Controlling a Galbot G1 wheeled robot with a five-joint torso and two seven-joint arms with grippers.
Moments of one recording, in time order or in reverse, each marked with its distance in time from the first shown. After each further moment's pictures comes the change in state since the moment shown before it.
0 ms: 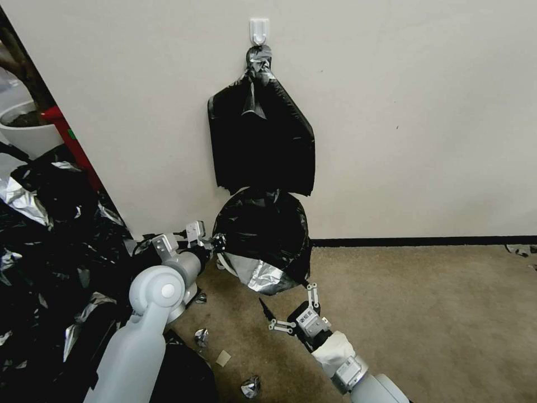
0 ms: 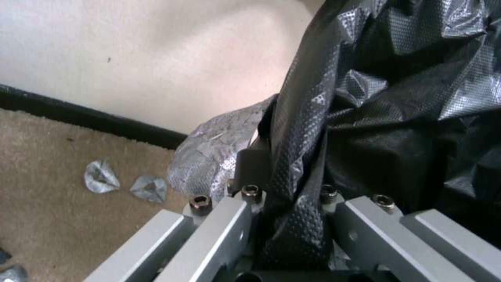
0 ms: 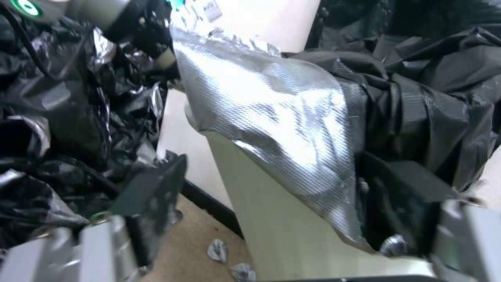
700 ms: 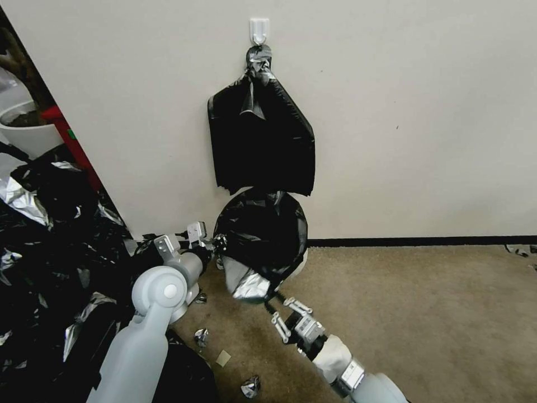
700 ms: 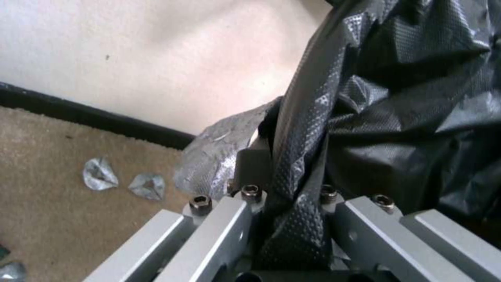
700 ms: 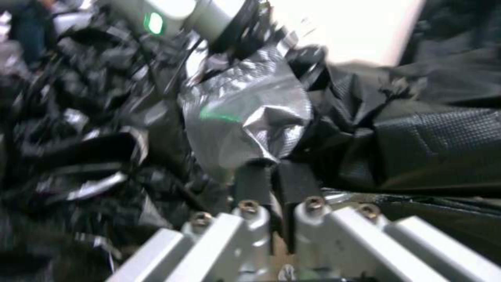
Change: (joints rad) left arm 0.017 -0.005 0.006 -0.027 0.002 -0.002 -0.015; right arm 0.076 0.033 0.031 -0.117 0.082 0.144 -0.344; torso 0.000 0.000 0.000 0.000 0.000
